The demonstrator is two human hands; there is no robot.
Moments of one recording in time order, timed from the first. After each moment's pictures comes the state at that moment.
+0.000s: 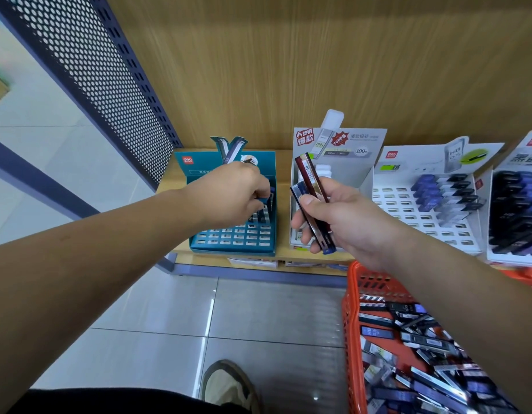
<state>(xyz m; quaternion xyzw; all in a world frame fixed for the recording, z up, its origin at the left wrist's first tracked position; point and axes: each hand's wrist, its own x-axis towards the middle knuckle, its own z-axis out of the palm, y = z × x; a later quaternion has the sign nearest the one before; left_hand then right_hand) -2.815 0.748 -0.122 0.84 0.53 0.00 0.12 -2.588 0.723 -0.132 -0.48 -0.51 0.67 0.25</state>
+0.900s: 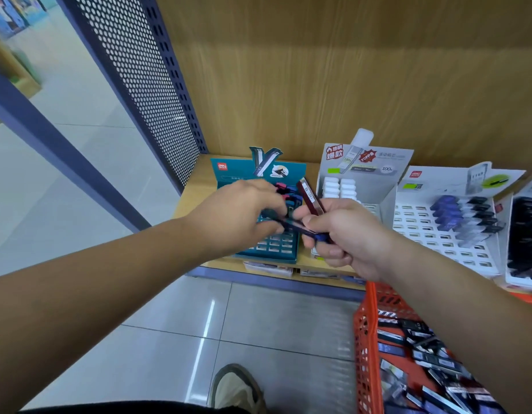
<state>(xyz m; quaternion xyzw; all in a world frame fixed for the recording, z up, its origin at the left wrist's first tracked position) -2.840 0.696 -0.105 0.81 0.56 0.09 0.15 -2.630 0.717 -0.122 -0.53 -0.45 0.69 0.20</state>
